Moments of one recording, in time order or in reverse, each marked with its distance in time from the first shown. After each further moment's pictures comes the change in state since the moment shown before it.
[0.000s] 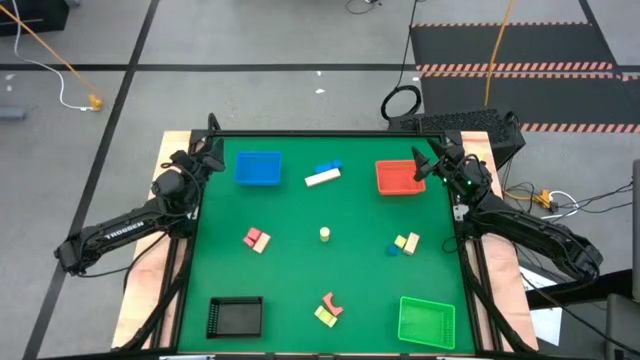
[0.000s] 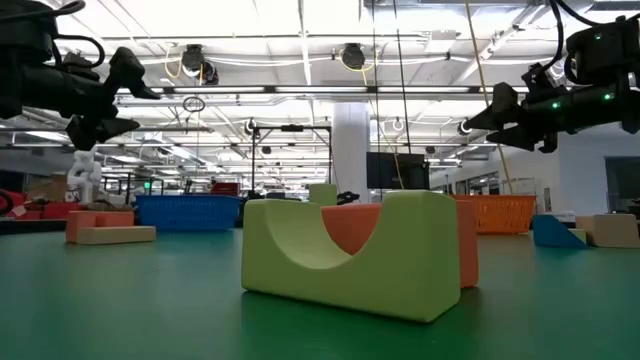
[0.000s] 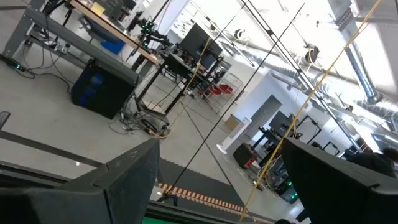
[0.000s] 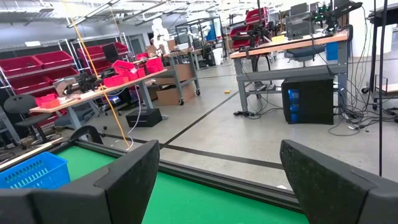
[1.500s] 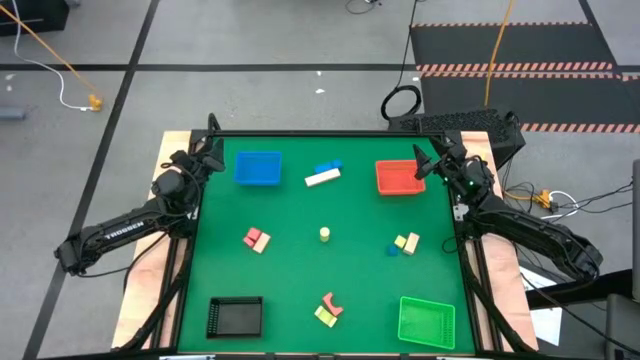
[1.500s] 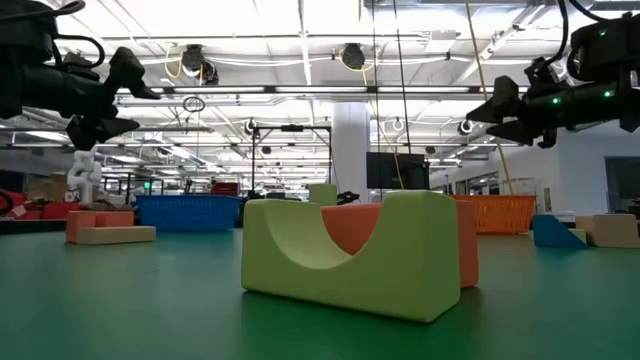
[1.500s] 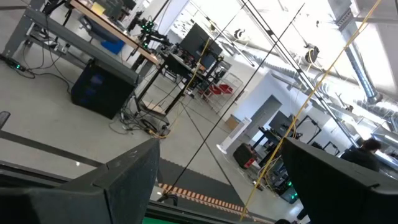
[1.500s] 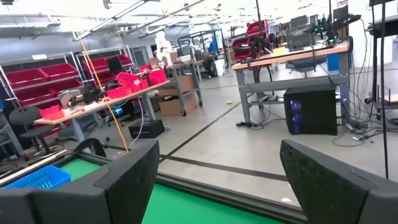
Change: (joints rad) left arm 0.000 0.000 0.000 0.000 0.000 0.000; right arm -0.002 0.000 0.000 0.054 0.000 0.000
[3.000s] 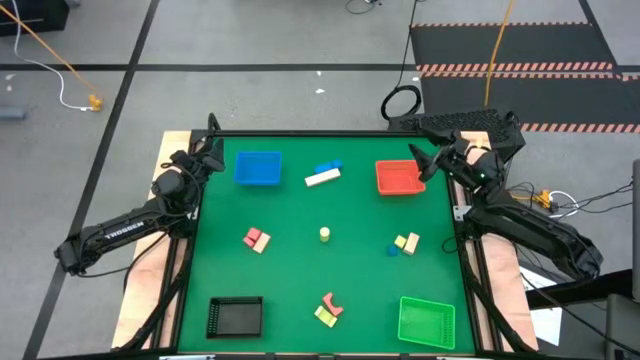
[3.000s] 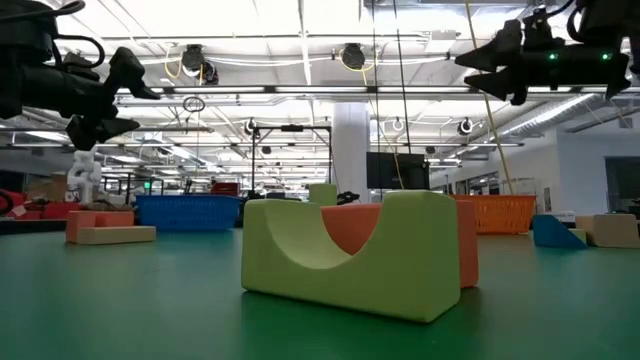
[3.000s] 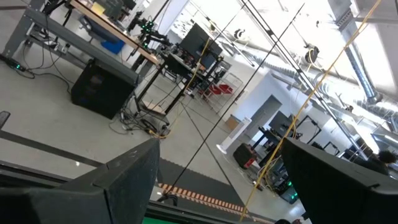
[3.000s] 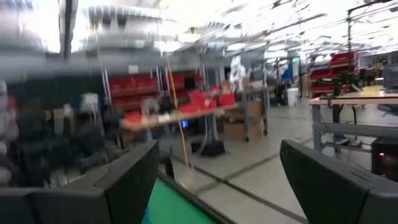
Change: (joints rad) left arm 0.000 0.000 0.000 0.000 0.000 0.000; right arm 0.002 0.007 0.177 -0.042 -0.316 -0.069
